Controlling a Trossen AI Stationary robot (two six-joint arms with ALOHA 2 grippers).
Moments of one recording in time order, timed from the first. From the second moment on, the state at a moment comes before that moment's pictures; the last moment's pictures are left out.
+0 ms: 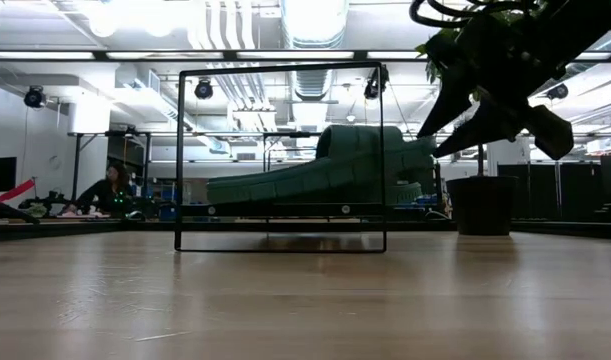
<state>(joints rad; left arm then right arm) -0.87 1.56 1.30 -0.85 -0.95 -0.70 0.33 1.28 0.64 -0.20 0.62 -0.66</state>
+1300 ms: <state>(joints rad) -0.87 1.56 1.30 -0.85 -0.95 -0.70 0.41 1.28 0.63 -0.20 0.52 -0.50</state>
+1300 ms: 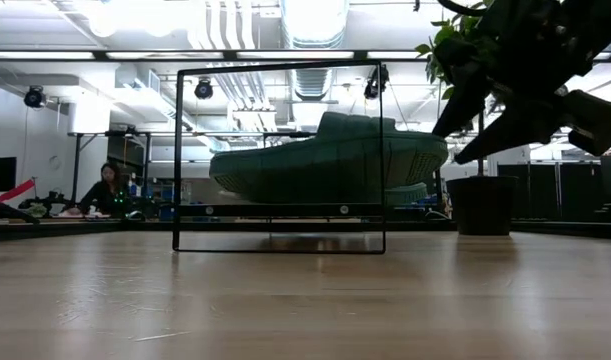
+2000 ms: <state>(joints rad) -0.87 1.56 1.30 -0.85 -0.95 -0.70 0.41 1.28 0.76 -0.21 0.50 -0.36</state>
